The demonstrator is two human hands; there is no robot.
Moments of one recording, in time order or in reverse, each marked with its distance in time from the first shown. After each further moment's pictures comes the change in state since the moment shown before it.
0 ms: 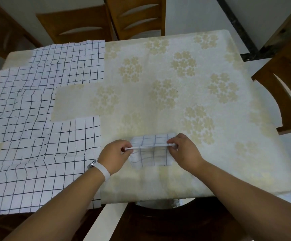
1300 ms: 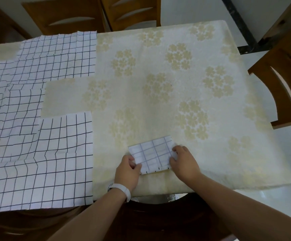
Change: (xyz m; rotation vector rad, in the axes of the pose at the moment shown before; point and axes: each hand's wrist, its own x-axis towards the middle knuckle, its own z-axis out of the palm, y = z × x) left_hand -0.042 0.021 0.099 -0.244 0.070 -0.471; right_hand -0.036 0.046 0.030 -0.025 -0.038 0.224
